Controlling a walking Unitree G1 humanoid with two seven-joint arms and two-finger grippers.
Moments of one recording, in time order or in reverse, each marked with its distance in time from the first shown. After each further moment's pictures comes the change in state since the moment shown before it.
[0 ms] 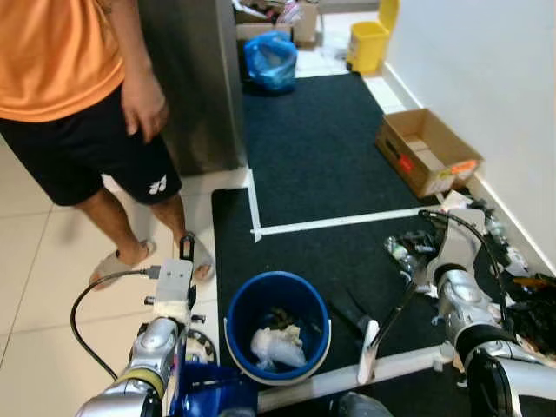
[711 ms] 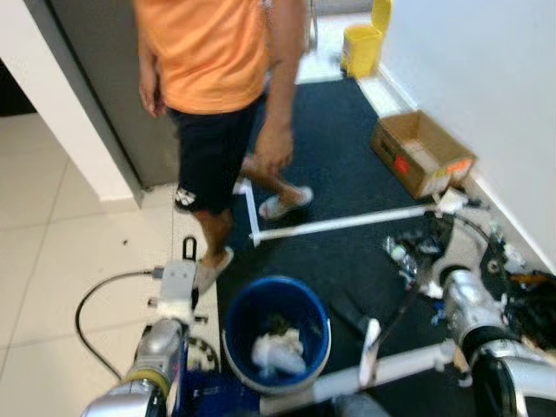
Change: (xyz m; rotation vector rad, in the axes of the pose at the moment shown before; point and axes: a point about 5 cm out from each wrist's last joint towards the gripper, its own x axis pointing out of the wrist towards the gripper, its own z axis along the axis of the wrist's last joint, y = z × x) left arm -0.001 0.003 -0.003 -0.004 0.018 0.026; right arm -0.005 0.005 -0.013 0.018 0.045 0.008
